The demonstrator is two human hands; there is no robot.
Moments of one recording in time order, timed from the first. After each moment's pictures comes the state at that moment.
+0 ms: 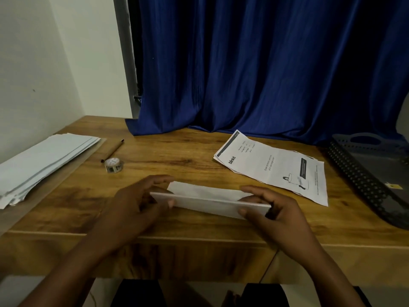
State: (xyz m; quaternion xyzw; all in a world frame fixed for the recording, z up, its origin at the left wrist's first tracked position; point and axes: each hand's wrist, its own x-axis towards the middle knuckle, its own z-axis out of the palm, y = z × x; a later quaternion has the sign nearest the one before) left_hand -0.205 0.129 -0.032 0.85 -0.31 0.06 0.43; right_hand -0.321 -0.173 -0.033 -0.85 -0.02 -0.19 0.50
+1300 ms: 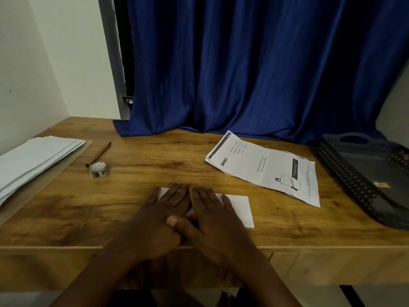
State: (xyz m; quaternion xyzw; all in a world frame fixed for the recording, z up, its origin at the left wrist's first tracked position) left_hand -0.193 0.068 -0.057 0.89 -0.45 0.02 0.02; right_hand -0.263 -0.094 -0.058 -0.98 -0.02 -0.05 0.19
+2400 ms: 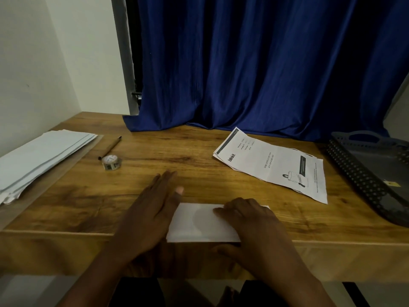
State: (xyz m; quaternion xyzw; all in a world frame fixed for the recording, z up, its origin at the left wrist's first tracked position) left_hand -0.220 0.090 -0.040 0.90 -0.21 -0.01 0.39; right_hand -0.323 -0.129 -0.041 -0.99 -0.07 -0.12 0.03
